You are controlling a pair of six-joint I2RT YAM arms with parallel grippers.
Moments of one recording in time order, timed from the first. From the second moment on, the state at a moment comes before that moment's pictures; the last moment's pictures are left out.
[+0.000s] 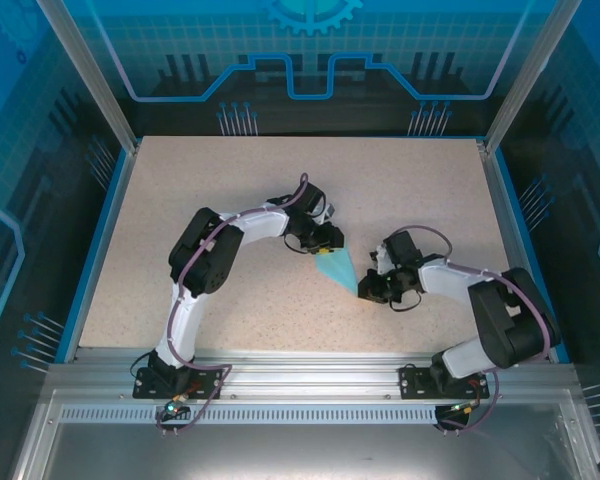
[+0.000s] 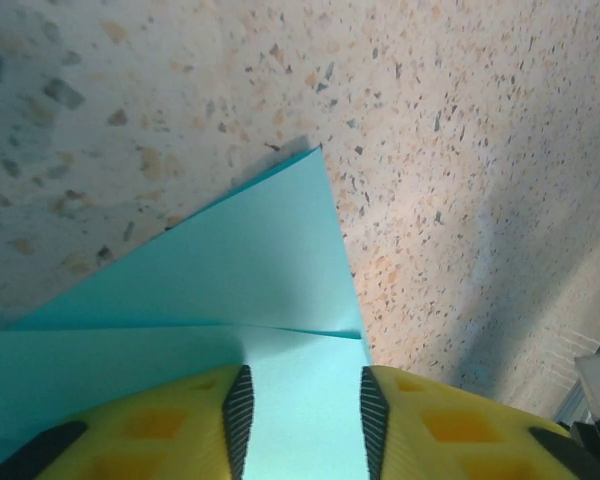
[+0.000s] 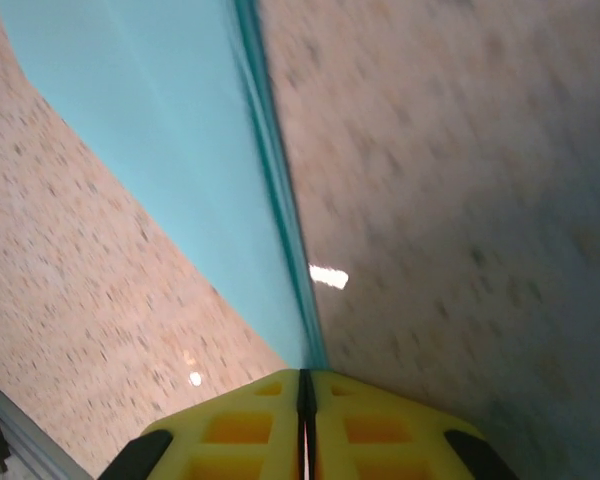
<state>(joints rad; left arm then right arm) -0.56 2.20 1.52 -0.39 0.55 -0.67 0.34 1.45 0.57 -0.36 -0.49 0.51</state>
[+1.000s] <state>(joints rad) -0.50 2.08 1.27 -0.12 0.58 -0.85 0.25 1.07 0.56 -0.43 -0.44 0.44</state>
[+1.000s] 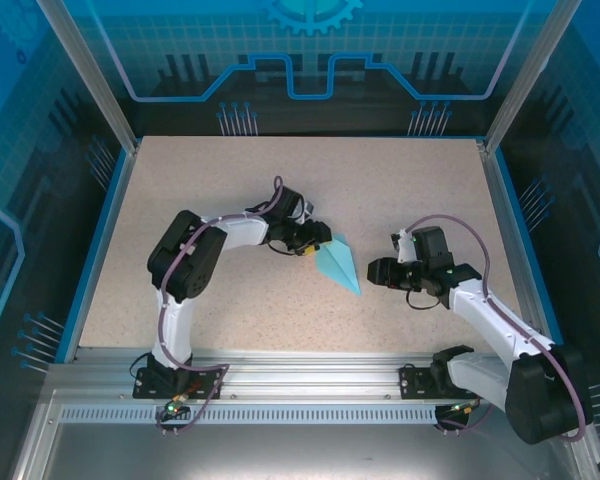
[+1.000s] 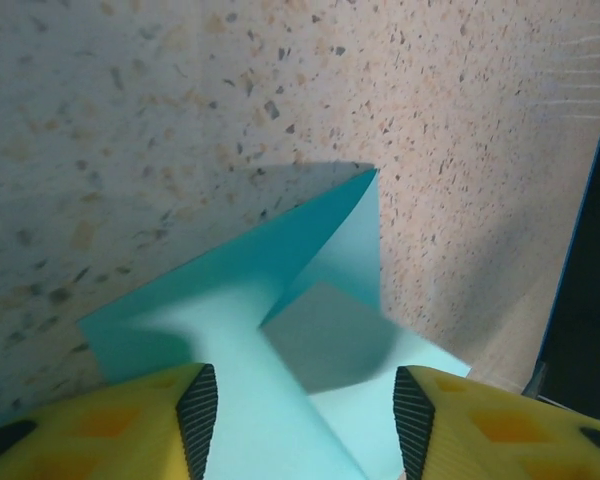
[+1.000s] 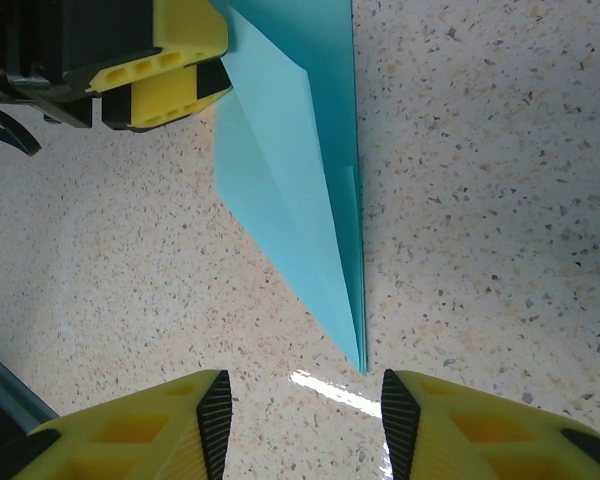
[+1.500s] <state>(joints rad) -0.53 2.12 1.30 0.00 0.62 -0.87 0.21 1.07 0.52 -0.35 -0.54 0.47</state>
